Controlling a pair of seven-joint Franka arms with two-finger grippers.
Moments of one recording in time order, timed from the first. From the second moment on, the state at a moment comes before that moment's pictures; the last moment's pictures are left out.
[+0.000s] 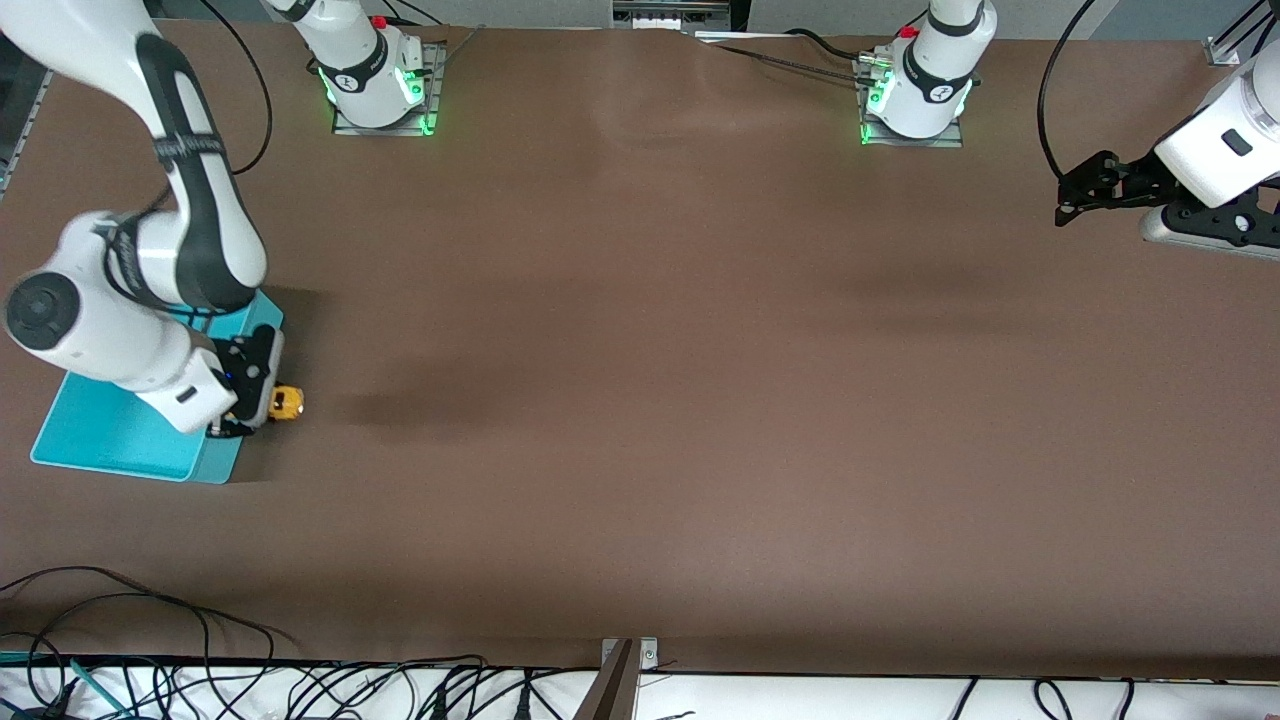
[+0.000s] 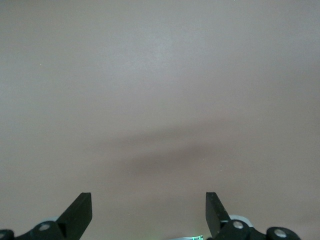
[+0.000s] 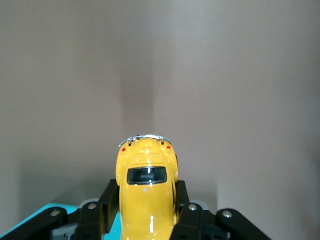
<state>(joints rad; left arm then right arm) 0.06 -0.05 -0.10 -1.67 -0.01 1.52 0.12 0.01 0.36 -0.01 -1.77 0.00 2.11 -1.59</state>
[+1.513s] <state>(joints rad) 0.06 -0.05 -0.10 -1.66 -0.01 1.52 0.12 -0.35 0.27 -0.06 -2.07 -0.03 2.30 -2.65</state>
